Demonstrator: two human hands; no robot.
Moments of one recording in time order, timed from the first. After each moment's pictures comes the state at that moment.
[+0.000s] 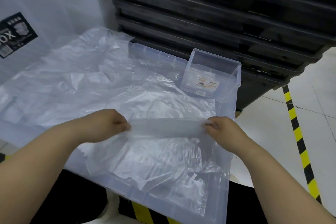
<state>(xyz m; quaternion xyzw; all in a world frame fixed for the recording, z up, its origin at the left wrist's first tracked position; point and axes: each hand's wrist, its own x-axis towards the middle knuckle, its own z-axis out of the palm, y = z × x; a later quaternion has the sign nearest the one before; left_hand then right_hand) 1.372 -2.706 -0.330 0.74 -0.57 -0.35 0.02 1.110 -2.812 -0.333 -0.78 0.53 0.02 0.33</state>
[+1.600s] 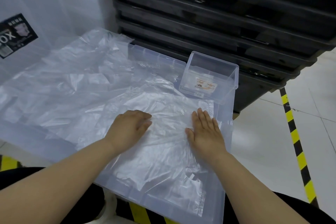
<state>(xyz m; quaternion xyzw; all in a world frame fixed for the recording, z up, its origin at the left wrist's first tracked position) 1.325 -2.717 -0.374 0.75 -0.62 -0.17 0.17 1.129 -2.797 -0.373 -0.84 0.50 0.12 0.16</state>
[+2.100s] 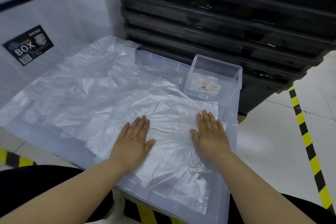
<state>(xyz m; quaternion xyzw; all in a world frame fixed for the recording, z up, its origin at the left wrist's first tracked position) 1.312 -2.688 -0.398 0.76 -0.63 -0.12 0.03 1.128 -2.796 -0.371 -0.84 0.50 0.14 0.17</state>
